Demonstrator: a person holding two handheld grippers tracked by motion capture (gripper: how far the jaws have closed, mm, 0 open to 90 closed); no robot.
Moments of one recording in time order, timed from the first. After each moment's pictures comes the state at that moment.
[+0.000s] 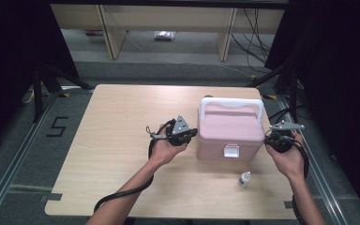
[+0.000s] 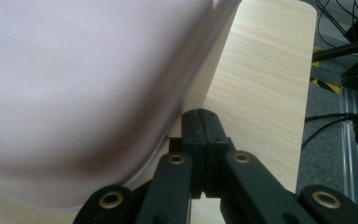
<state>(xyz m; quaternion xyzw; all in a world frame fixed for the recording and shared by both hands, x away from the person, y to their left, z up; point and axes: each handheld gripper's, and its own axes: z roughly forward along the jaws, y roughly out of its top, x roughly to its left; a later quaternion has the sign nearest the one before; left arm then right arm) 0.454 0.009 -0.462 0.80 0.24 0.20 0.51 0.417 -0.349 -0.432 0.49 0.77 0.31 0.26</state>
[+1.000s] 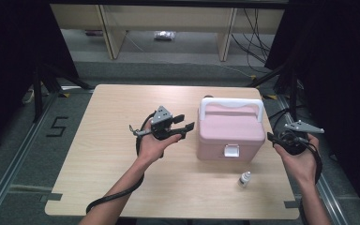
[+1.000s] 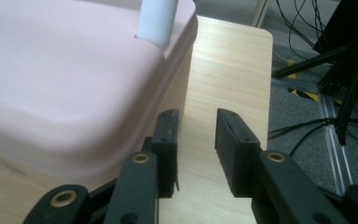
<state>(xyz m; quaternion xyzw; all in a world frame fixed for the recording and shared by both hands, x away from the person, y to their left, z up) 0.448 0.043 -0.424 0.71 0.33 0.15 0.60 0.393 -0.361 -0.405 0.53 0.72 0.35 0.28</state>
